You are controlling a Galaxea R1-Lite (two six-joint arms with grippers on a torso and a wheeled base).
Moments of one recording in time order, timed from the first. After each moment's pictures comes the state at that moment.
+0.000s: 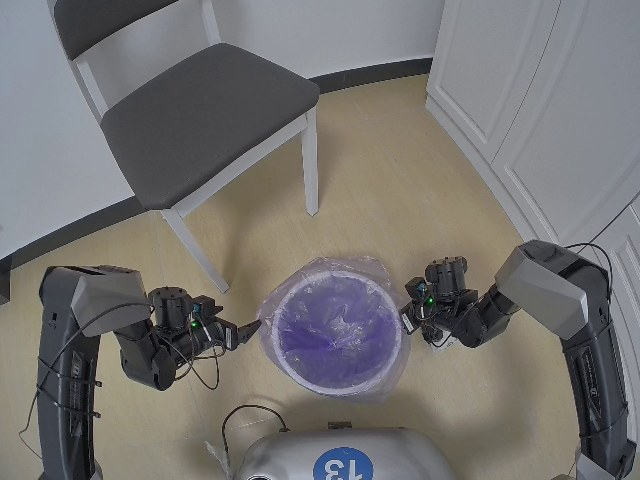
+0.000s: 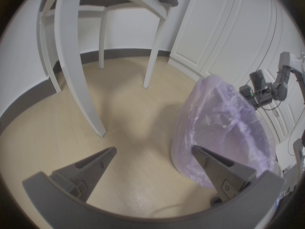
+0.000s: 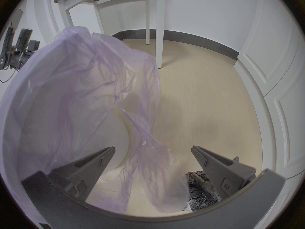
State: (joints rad) left arm -0.16 2.54 -0.88 -1.22 -0.33 0.08; right arm 0.34 2.58 -1.30 -0.70 0.03 -0.33
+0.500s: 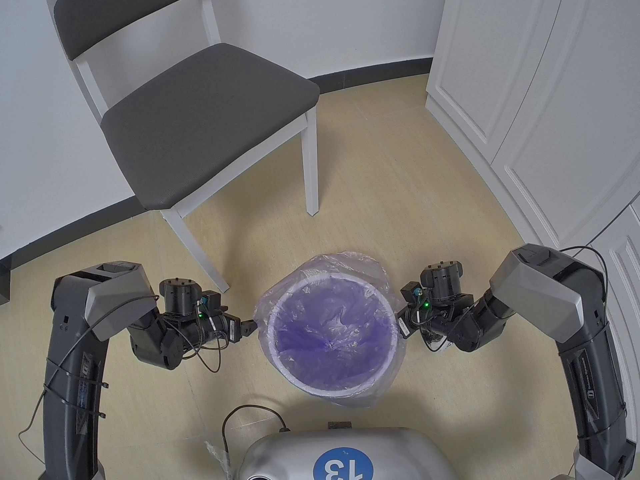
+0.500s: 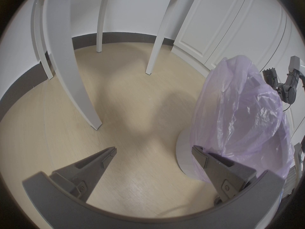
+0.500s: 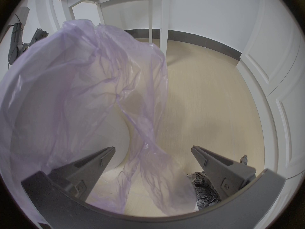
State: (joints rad) left arm -0.13 2.60 -1.09 -1.00 -0.36 0.09; right arm 0.35 2.60 -1.30 -0.71 0.02 -0.33
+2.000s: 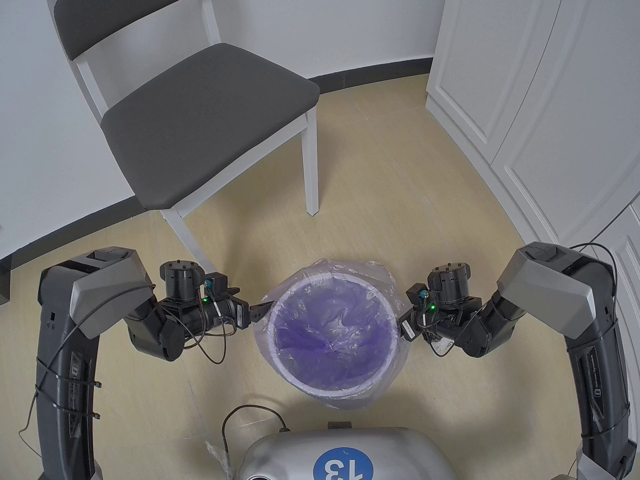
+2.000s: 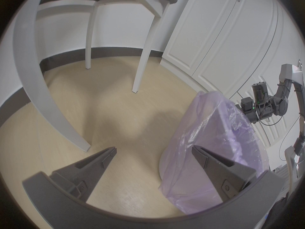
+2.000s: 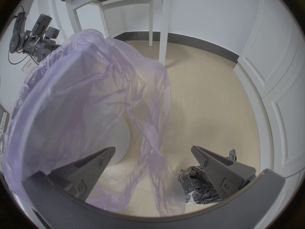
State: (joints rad) left arm -0.18 2.51 -1.10 -0.98 -0.42 0.07; right arm 0.36 2.54 -1.19 -0.79 0.01 -0.34
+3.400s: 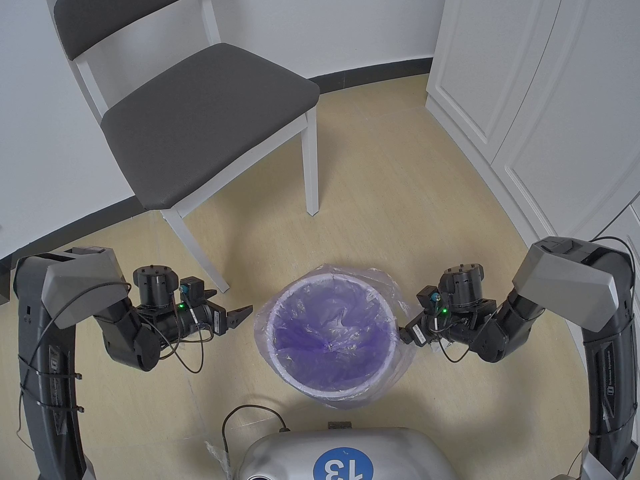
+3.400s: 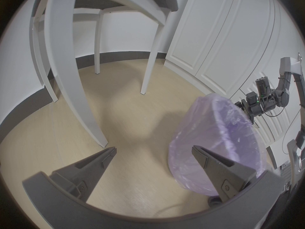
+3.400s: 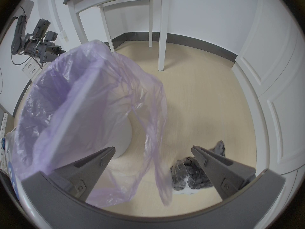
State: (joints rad) left arm -0.12 2.37 -0.81 -1.15 -0.41 0.13; right arm 0.36 2.41 -0.98 -0.86 0.01 -0.34
